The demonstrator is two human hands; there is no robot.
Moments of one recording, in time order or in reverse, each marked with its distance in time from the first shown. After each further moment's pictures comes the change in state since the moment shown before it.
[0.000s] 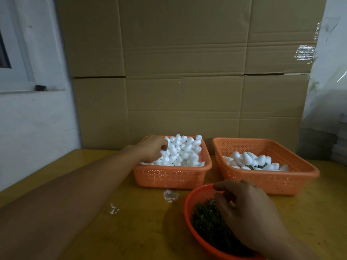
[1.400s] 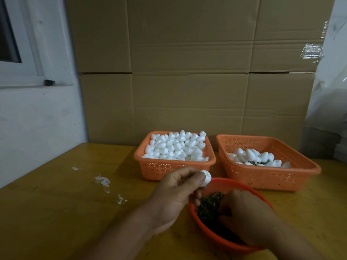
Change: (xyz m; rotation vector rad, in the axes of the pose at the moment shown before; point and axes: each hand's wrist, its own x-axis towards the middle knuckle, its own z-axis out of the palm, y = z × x) left_hand -0.153 0.107 0.031 -1.600 -0.031 0.074; right_hand 0.009 0.005 0.005 -0.275 -0.533 0.010
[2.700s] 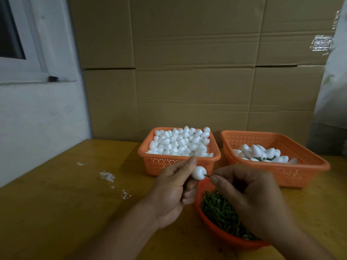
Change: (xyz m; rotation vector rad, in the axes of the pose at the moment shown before) left_hand 0.005 -0.002 -0.007 -0.178 0.088 -0.065; right_hand -0.018 -0.022 -0.008 0.815 0.624 -0.386
